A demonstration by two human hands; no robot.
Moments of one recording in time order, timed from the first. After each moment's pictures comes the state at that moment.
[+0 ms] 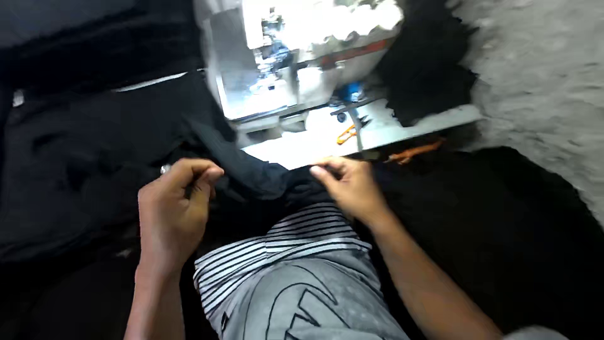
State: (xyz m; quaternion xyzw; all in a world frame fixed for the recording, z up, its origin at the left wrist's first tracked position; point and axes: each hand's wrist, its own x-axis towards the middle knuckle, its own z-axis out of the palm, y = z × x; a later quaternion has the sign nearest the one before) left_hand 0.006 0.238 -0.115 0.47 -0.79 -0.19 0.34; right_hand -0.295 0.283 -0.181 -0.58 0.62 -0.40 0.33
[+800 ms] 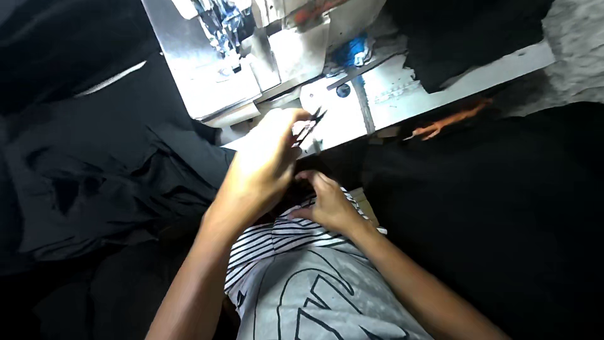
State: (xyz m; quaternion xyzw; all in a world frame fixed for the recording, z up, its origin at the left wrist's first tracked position) left_hand -0.123 0.185 -0.127 0.39 -0.85 -0.33 0.13; right_hand -0.270 0.303 -0.270 -0.61 0.60 -0.31 0.41
